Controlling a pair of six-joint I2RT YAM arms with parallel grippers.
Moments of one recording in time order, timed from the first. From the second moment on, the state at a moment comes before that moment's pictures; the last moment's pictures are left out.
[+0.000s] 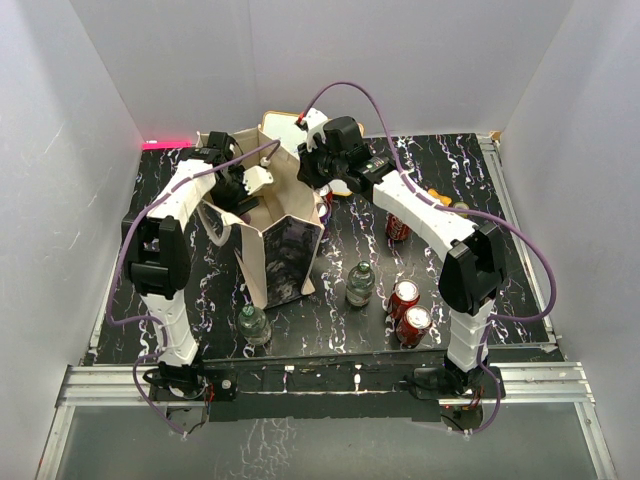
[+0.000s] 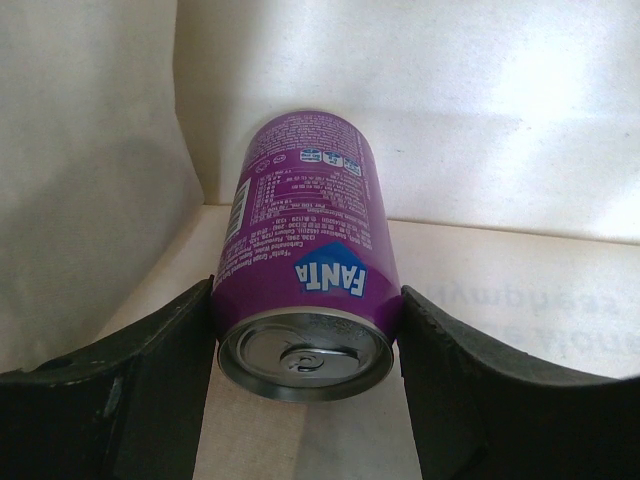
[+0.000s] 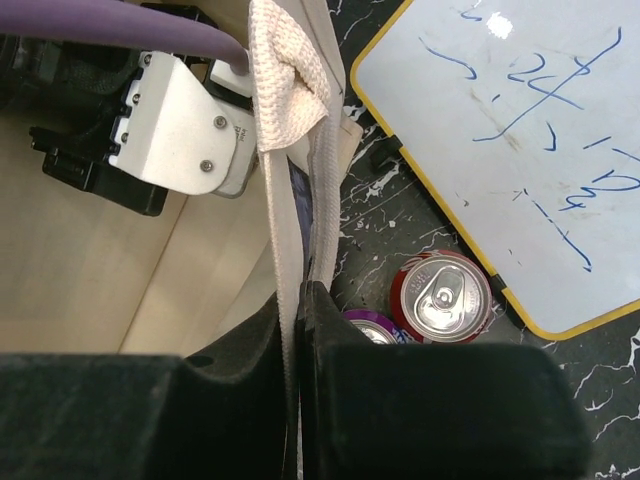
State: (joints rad) left arm -0.17 1.99 1.73 -1.01 0.11 1.01; right arm 0.60 1.90 1.80 -0.38 -0.21 0.03
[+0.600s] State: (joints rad) left arm -0.17 1.93 1.62 -0.86 0.05 0.84; right arm 0.60 1.90 1.79 -0.37 -0.23 0.01
